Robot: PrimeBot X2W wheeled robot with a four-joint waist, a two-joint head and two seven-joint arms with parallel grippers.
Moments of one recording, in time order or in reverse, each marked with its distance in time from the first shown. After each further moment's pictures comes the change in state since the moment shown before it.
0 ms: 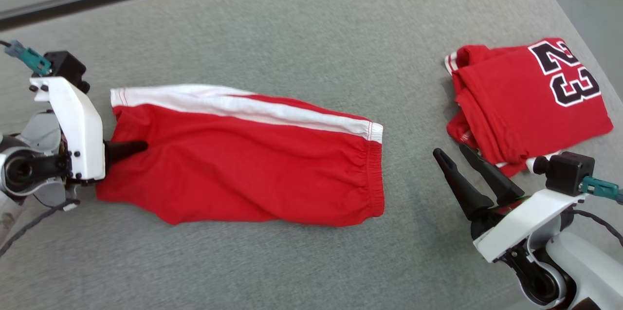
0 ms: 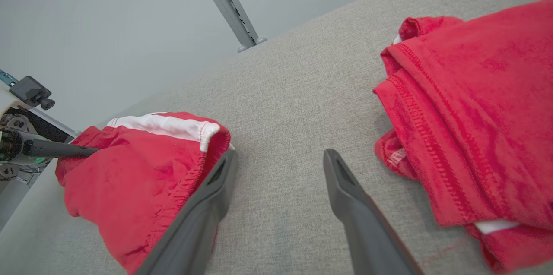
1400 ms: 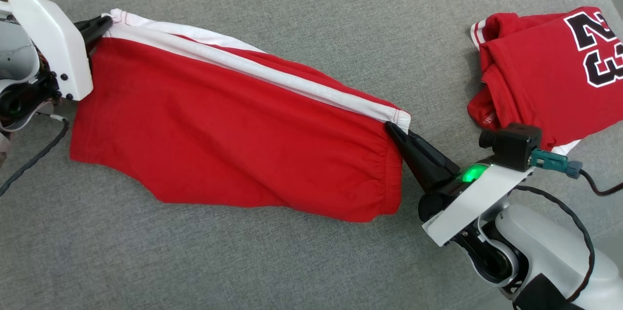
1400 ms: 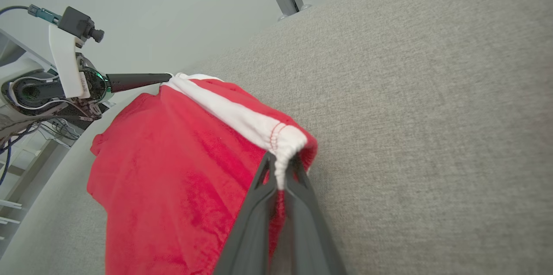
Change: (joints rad) left arm -0.174 -0.079 0.069 0.106 0.360 0.002 -0.342; right arm -0.151 0.095 0.108 -0.032 -0.033 0.000 -0.015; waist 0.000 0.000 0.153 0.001
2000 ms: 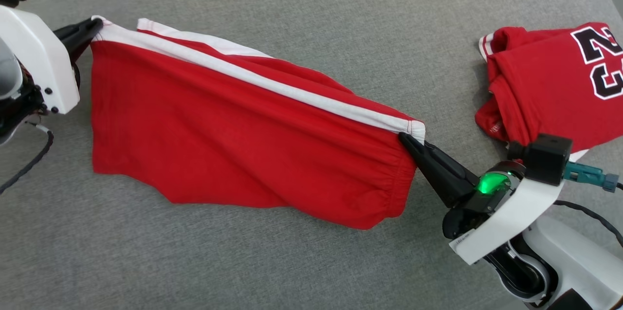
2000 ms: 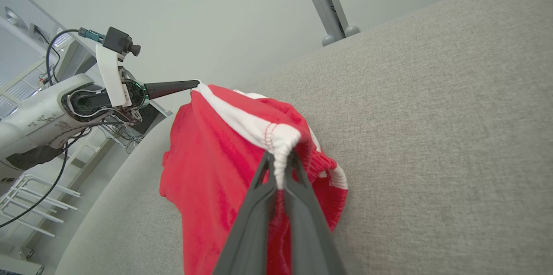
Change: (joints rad) left arm 0.080 0.077 0.063 -0.146 0.014 0.025 -0.030; right arm 0.081 -0.084 -0.054 -0.110 0.019 0.000 0.000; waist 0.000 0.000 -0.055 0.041
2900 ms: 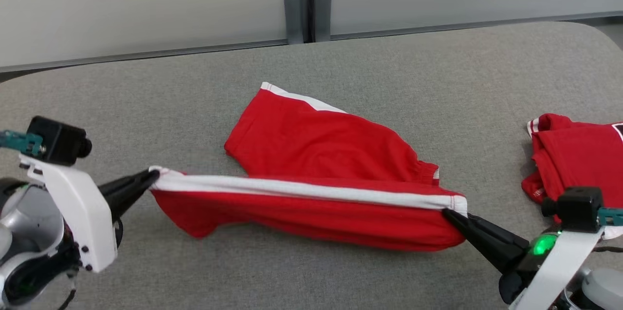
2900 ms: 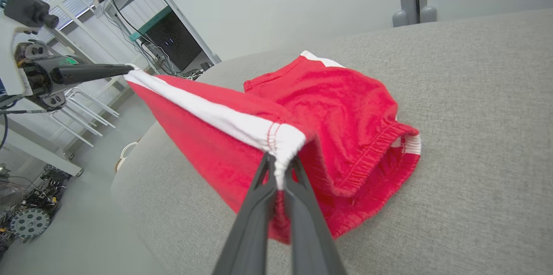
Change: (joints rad) left arm 0.528 0.313 0.015 -0.729 -0.199 0.239 -0.005; right arm 0.030 -0.367 0.291 -0.155 0.169 0.000 0.014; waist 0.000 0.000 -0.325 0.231
